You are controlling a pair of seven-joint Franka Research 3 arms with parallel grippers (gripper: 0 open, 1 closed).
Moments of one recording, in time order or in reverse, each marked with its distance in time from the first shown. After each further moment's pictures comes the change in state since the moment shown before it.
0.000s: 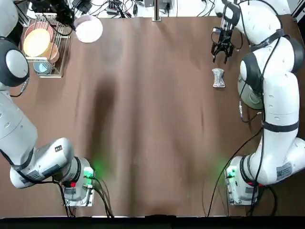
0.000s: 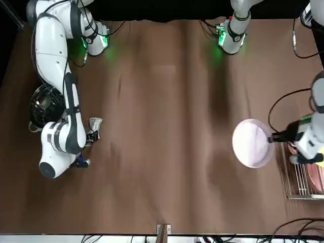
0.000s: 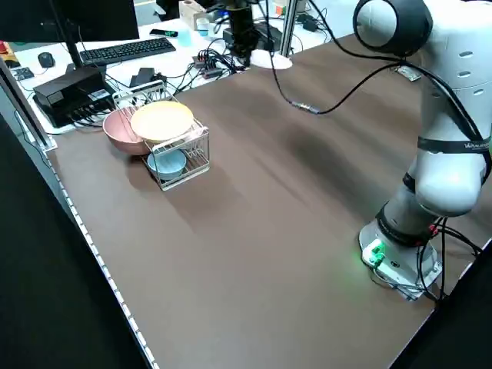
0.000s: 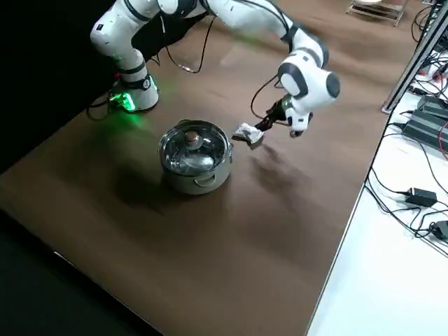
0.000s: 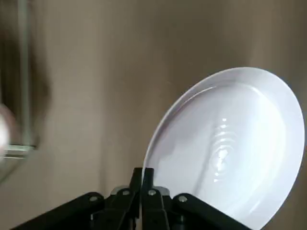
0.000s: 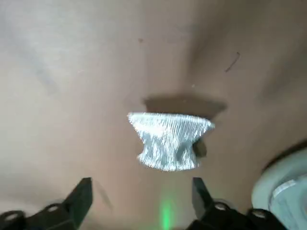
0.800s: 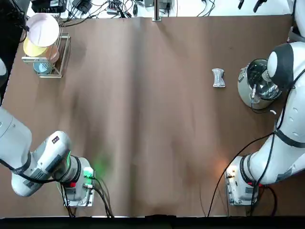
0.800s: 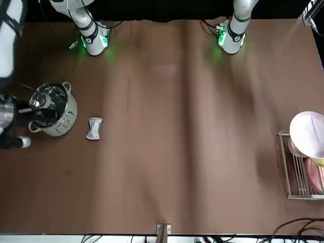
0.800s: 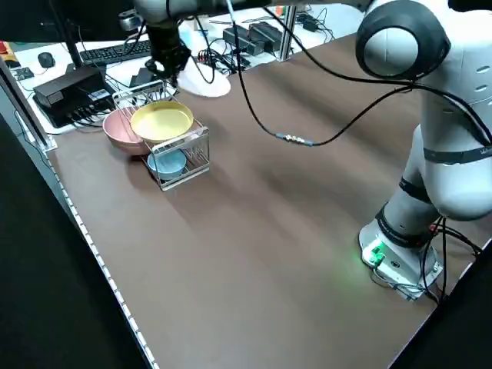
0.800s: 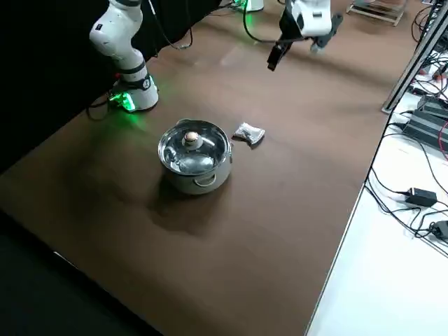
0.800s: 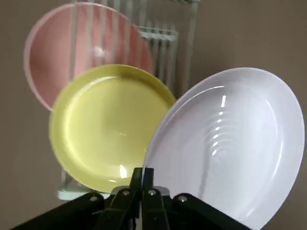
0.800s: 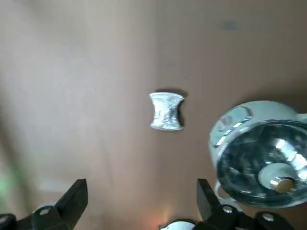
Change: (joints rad) left arm 0.365 0.016 0.010 0.071 0.042 0.090 0.409; right arm -0.026 -0.386 -0.095 0.175 -0.037 -0.169 -0.003
